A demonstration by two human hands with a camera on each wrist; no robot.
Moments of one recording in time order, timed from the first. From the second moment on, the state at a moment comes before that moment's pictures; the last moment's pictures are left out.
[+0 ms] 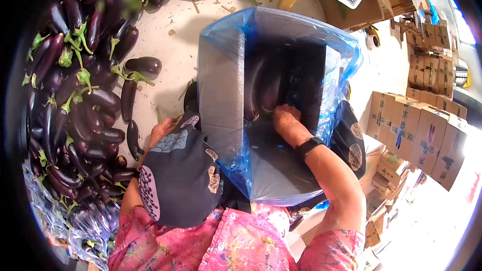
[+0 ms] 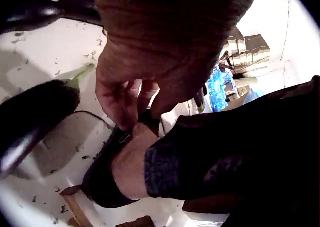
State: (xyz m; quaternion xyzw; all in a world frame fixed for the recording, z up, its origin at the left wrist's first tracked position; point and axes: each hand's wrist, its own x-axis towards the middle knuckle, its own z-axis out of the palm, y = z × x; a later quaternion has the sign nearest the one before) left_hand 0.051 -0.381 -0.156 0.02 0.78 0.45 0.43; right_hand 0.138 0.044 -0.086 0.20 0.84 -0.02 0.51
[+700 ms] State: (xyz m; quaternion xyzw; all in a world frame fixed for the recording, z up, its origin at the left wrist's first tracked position) left_hand -0.011 -0.006 -0.062 0.83 0.52 -0.13 0.16; right_hand 0.157 0.043 -0.044 0.14 0.92 -0.10 0.35
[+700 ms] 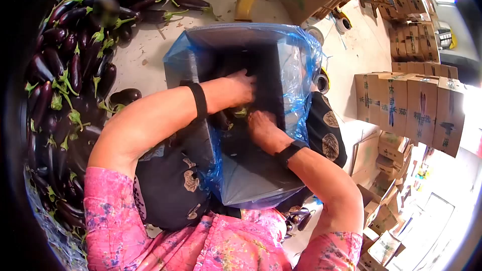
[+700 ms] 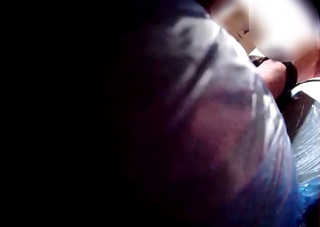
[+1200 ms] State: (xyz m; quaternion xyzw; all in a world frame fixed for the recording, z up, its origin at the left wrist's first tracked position) left_hand -0.006 0.000 -0.063 0.84 0.49 -0.16 0.16; right_hand 0.148 0.049 -0.088 0.18 0.83 -0.17 0.50
